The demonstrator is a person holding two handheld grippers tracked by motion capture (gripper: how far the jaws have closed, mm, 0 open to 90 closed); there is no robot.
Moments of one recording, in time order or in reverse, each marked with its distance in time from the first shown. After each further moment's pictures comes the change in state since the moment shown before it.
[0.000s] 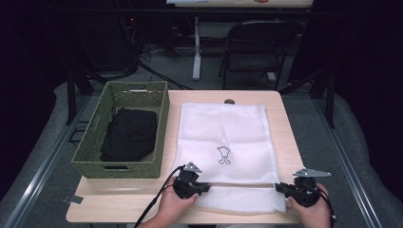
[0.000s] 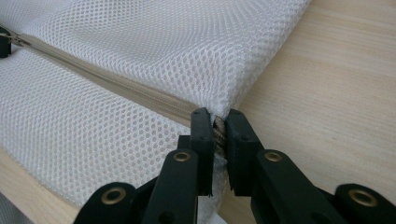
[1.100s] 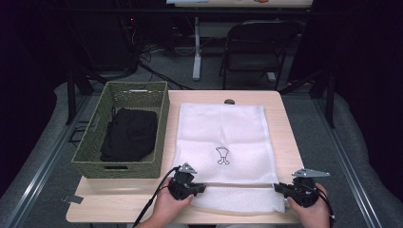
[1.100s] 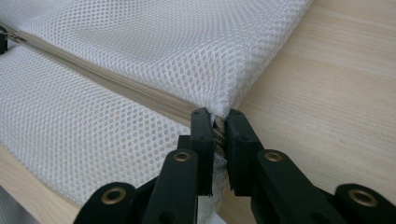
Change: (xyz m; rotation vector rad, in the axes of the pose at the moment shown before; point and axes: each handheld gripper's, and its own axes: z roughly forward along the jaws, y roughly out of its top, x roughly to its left) left arm 0.005 -0.008 -0.009 -0.002 0.030 -0.004; right arm 0.002 0.001 0.000 0.003 0.010 -0.009
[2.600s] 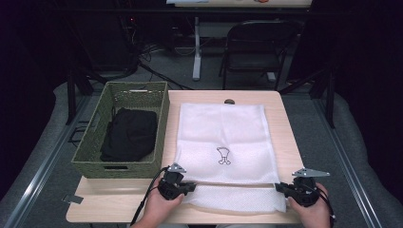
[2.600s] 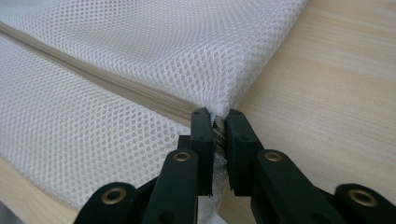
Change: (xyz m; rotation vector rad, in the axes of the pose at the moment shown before) left arm 0.017 -0.014 -0.019 -0.016 0.017 -0.059; right arm -0.002 0.000 0.000 0.005 -0.025 -0.003
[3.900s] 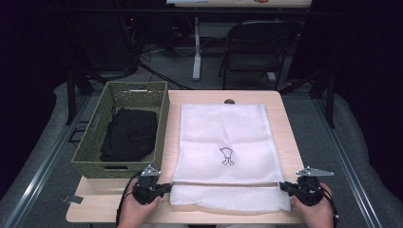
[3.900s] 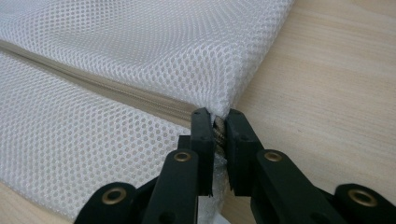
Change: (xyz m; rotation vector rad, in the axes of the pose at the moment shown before) left arm 0.029 -0.036 -0.052 -0.029 0.141 -0.053; right arm -0.011 -0.002 -0.003 -0.002 -0.040 0.020
